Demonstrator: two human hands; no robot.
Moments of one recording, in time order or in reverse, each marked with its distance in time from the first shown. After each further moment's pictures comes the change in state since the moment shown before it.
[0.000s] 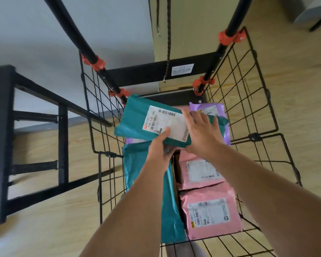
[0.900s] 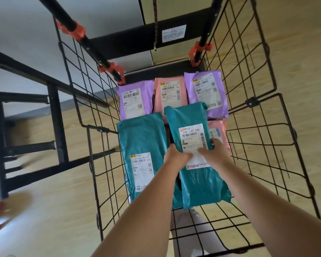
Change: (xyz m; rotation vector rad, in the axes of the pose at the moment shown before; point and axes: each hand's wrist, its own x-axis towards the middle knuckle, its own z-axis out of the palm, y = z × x) left_hand -0.024 -0.099 -0.034 1.135 0.054 -0.053; right_hand -0.100 0.029 0.128 1.017 -0.109 0.745
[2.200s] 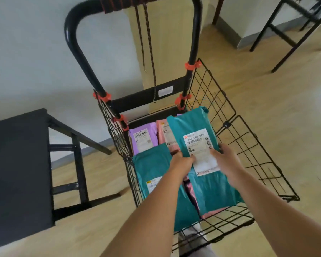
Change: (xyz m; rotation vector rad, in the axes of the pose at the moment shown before) left_hand -0.106 0.044 -0.065 -0.118 -0.169 0.309; right_hand -0.124 -0.067 -0.038 0.324 0.220 -0.167
